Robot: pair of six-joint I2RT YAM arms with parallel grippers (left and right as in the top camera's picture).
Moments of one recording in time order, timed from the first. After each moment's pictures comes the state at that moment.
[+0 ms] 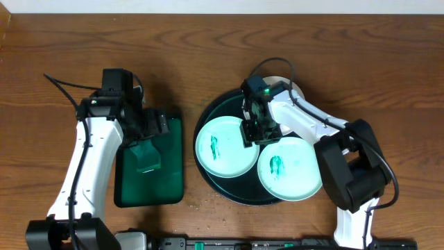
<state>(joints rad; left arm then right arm) 0.03 1.46 1.13 -1.01 0.13 -0.26 0.54 2.05 1.40 -0.94 -0.23 0.33</state>
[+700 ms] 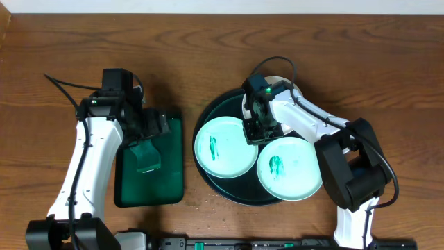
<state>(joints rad) 0.03 1.46 1.13 -1.01 0.13 -0.26 0.53 2.06 1.40 -0.94 -0.21 0.33</state>
